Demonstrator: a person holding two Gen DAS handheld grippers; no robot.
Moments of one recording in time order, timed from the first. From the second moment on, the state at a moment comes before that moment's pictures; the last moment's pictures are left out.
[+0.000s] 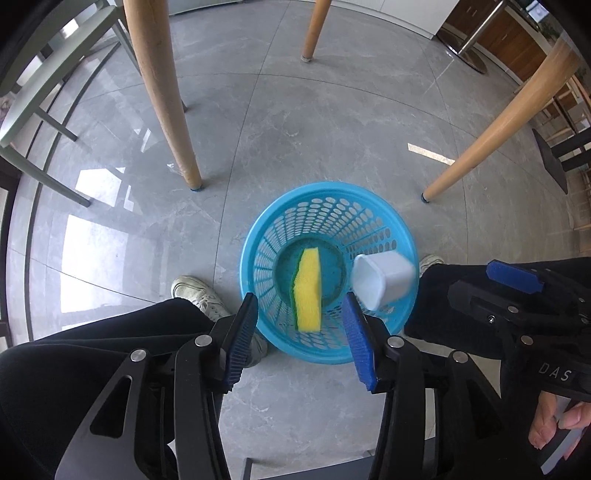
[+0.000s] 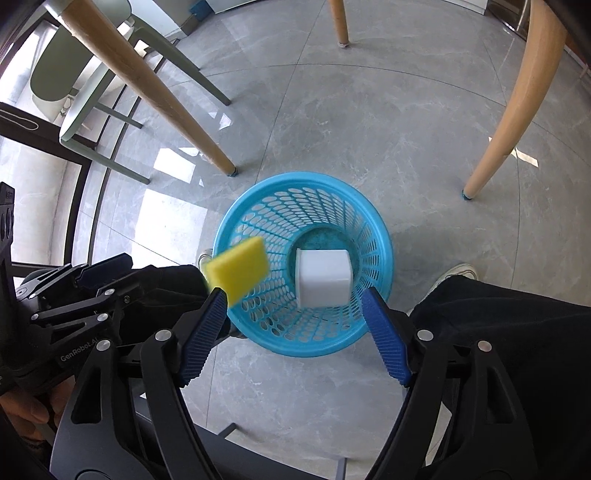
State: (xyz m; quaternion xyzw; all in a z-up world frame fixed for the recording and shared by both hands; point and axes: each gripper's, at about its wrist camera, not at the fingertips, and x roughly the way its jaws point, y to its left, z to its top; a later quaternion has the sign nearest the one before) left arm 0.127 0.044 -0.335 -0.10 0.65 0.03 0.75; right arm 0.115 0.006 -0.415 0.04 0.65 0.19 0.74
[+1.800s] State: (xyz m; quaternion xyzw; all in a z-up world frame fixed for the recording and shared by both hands) left arm 0.053 0.065 -0.034 -0.02 0.35 0.08 0.93; right arm 0.007 -0.086 -0.081 0.06 0.29 0.24 0.93
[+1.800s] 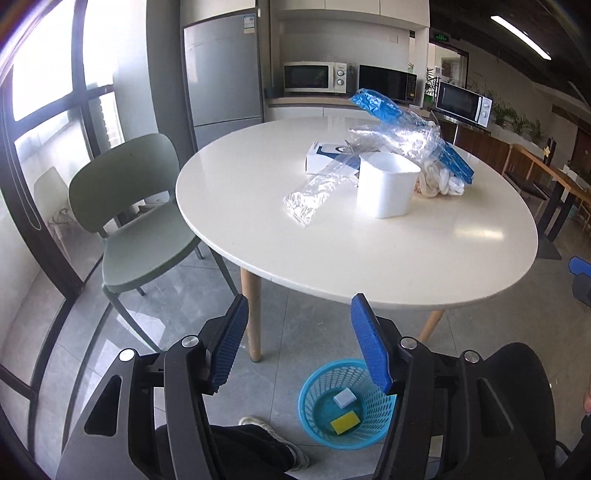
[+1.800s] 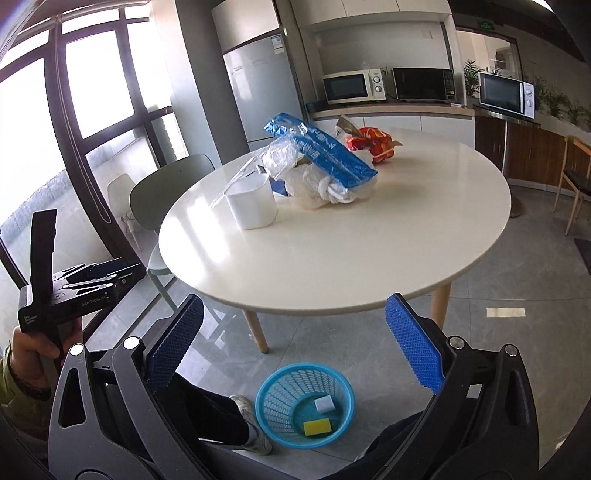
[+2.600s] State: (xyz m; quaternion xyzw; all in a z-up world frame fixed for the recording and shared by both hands) left arm 0.136 0.064 -0.023 0.02 0.35 0.10 0.93; right arm 0.118 -0.096 -0.046 0.03 0.26 0.26 0.93
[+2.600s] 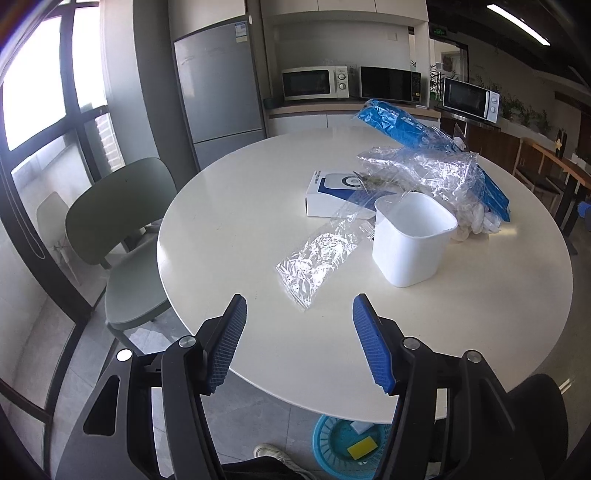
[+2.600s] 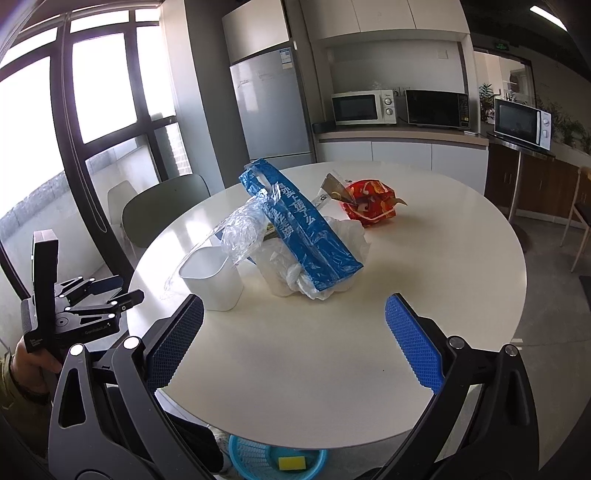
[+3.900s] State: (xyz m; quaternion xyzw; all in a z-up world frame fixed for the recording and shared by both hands) left arm 0.195 0.072 -0.046 0.02 0.38 0.09 0.92; right arm 0.236 -0.067 -0.088 0.03 0.34 0.29 0.89
